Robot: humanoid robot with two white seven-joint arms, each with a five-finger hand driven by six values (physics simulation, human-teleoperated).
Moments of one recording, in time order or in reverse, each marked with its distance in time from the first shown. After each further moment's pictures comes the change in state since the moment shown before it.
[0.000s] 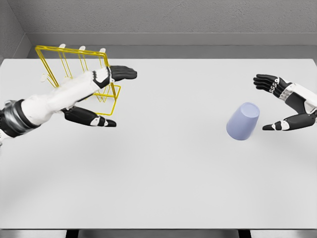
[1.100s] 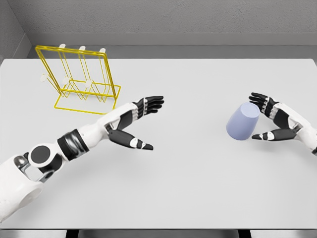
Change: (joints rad) left arm 0.120 -0.256 -0.084 0.056 0.534 0.510 -0.115; right arm 0.026 0.201 0.034 0.271 -0.048 0.080 0.008
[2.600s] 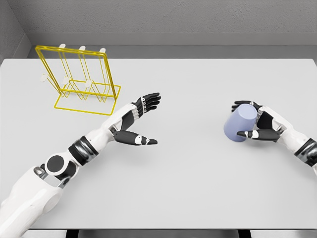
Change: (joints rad) left arm 0.087 -0.162 0.087 0.176 -0.081 -0.151 0.001; right arm -0.006 0.080 0.012 0.008 -0.081 0.063 0.052
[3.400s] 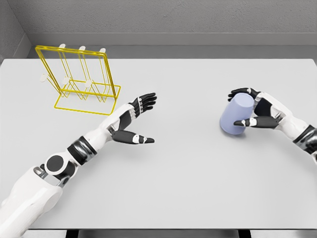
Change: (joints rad) left arm -0.005 -0.006 0.003 0.050 0.002 -0.011 0.002; right arm -0.069 -0.005 -0.005 -0.059 0.022 -0.012 -0.001
